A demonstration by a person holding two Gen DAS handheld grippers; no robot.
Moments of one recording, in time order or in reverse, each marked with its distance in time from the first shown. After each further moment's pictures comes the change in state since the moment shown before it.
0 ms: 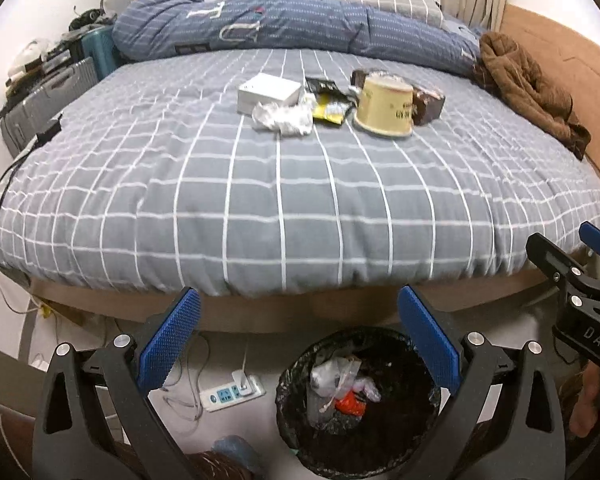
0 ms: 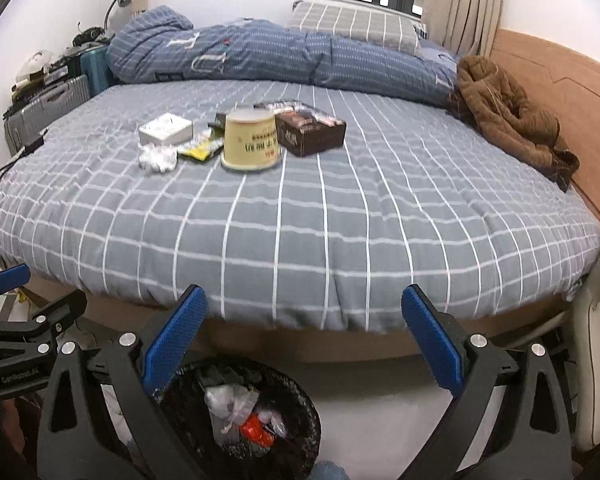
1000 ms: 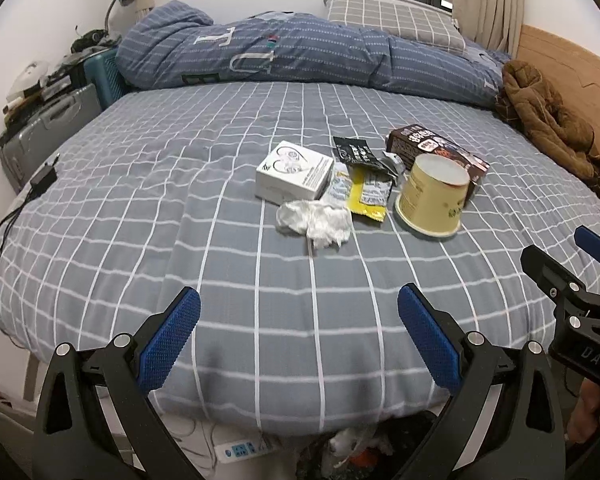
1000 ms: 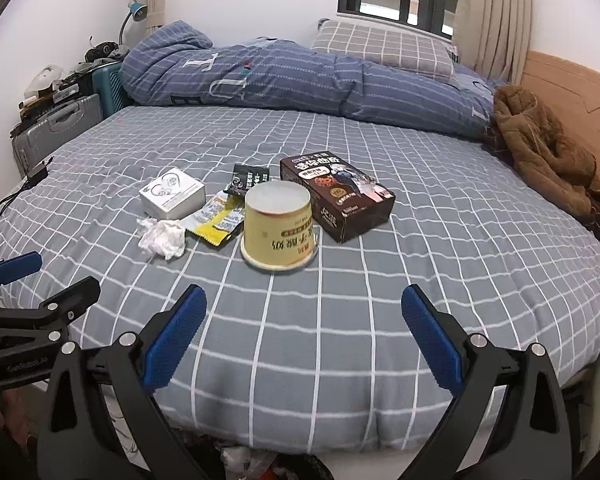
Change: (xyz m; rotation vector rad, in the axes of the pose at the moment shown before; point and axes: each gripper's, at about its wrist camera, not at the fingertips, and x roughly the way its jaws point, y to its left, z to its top) left arm 0.049 0.024 0.108 0.001 -0.073 0.040; right arm 0.068 0.026 0.097 -0.030 -0.057 0.083
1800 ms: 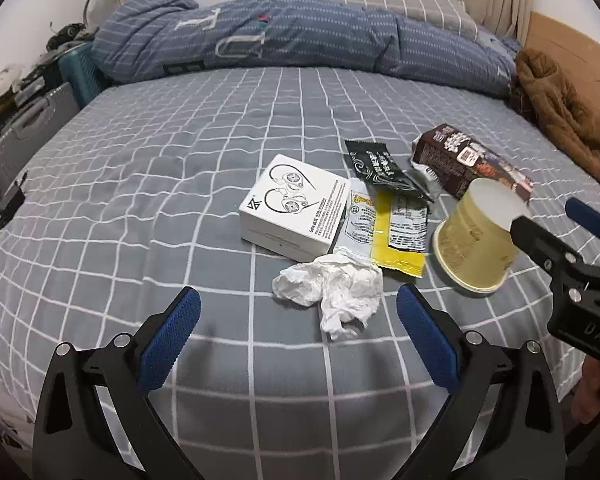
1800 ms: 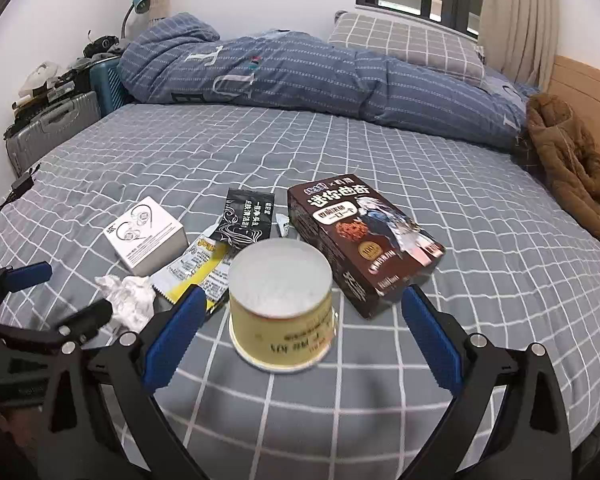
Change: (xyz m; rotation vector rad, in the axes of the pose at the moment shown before) left arm 0.089 0.004 0.056 0.029 0.069 -0.013; right arm 0.096 0.010 0.058 -0.030 0.016 0.045
